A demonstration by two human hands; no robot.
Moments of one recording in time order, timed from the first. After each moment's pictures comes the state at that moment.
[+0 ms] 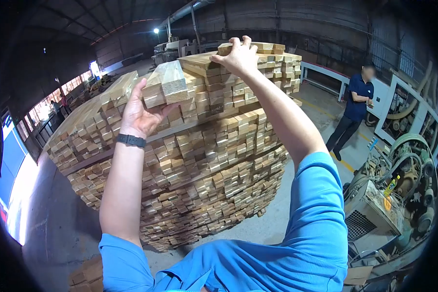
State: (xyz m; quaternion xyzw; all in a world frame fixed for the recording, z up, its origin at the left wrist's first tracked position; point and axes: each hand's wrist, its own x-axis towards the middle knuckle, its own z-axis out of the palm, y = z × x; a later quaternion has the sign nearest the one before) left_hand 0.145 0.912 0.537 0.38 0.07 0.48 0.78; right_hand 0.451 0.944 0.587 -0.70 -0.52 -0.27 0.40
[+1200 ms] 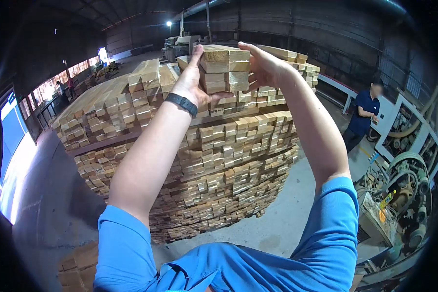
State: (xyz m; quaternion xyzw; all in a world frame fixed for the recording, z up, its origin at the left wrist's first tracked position) left_hand 0.172 0.911 0.572 0.42 0.14 0.42 0.79; right_hand 0.384 0.866 0.618 -0.52 -0.60 0.44 0.42
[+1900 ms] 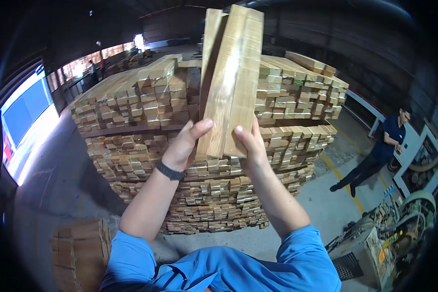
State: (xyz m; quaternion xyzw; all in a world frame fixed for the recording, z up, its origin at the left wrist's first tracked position) left_hand 0.152 0.875 0.444 0.61 0.16 0.48 0.61; right_hand 0.335 0.829 0.431 -0.19 -0.50 0.50 0.68
